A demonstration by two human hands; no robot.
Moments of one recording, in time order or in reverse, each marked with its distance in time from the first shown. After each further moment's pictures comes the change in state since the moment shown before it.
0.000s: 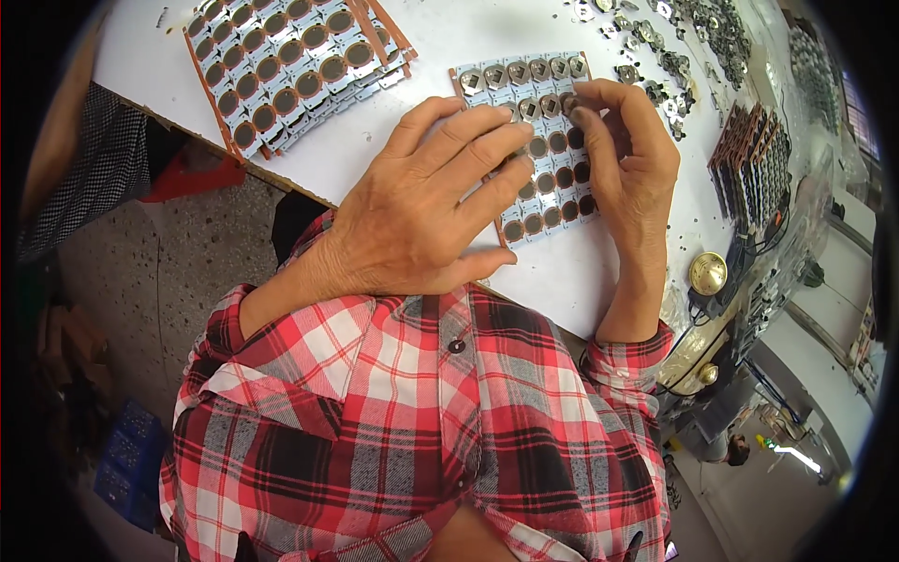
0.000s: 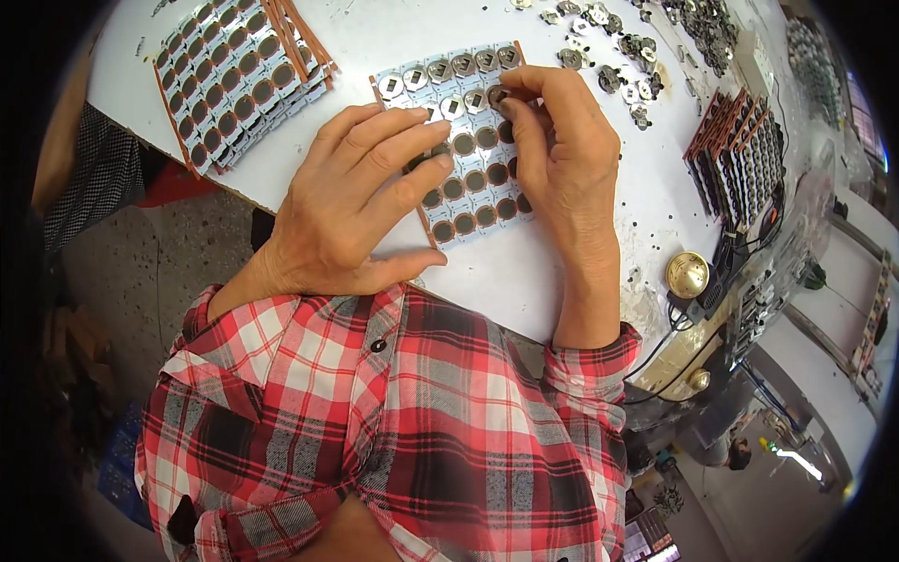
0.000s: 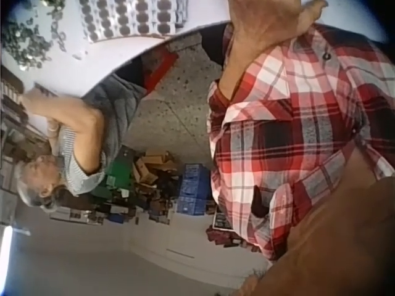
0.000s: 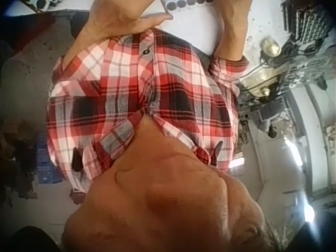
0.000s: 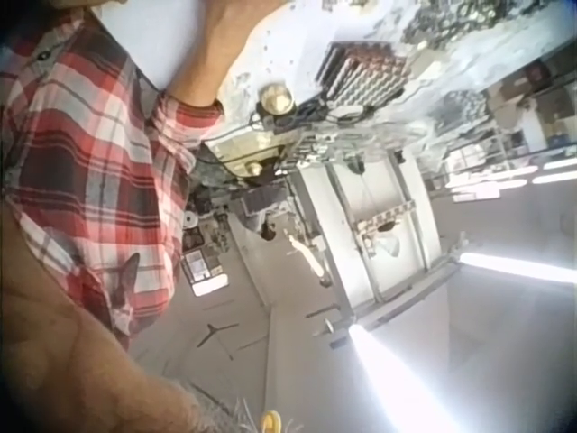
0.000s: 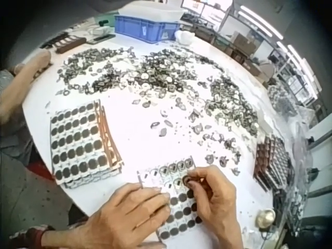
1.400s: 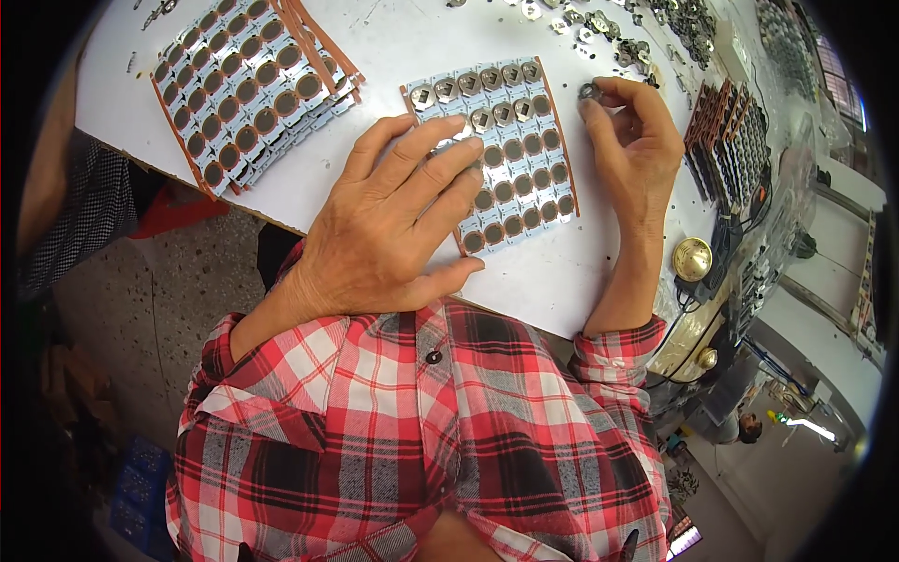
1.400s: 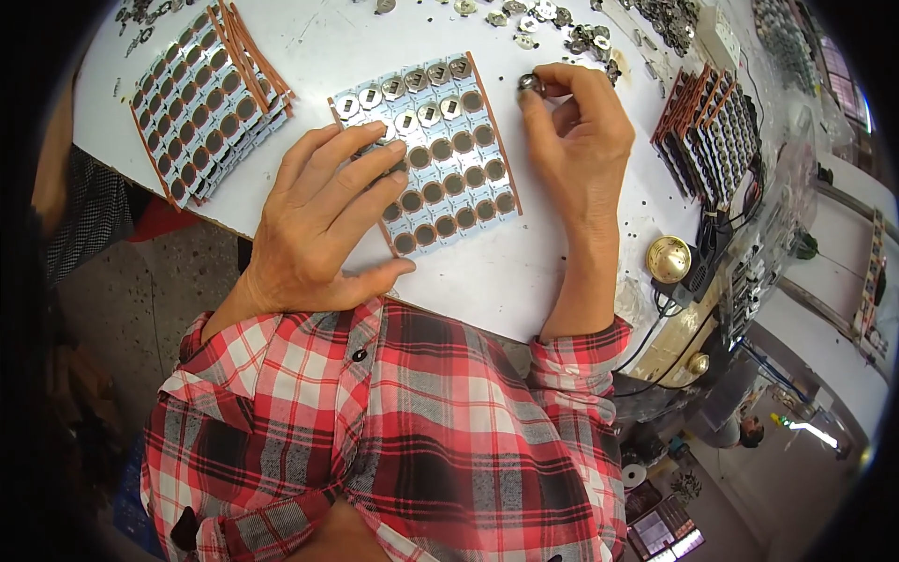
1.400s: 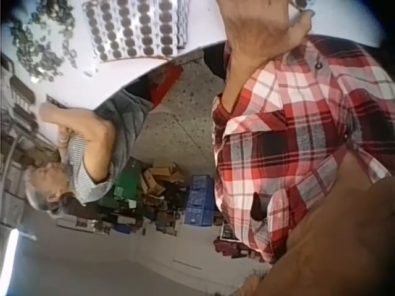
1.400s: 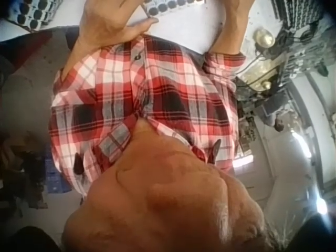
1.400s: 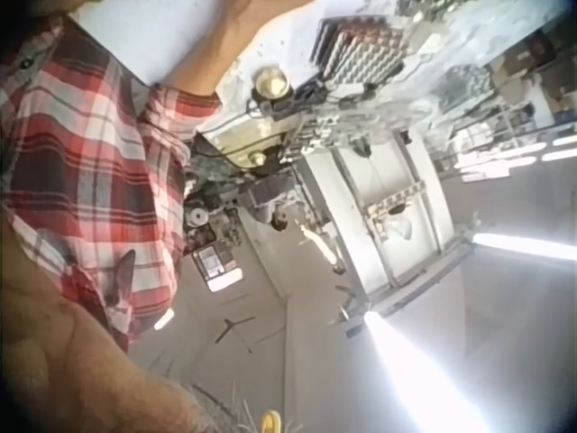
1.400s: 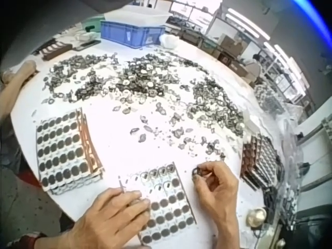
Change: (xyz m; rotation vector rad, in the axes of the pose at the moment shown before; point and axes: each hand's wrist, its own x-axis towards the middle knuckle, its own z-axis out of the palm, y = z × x) left_hand 0.003 0.002 -0.001 0.008 -0.039 -0.004; right_hand 0.004 0.036 -0.032 -0.185 0.105 0.078
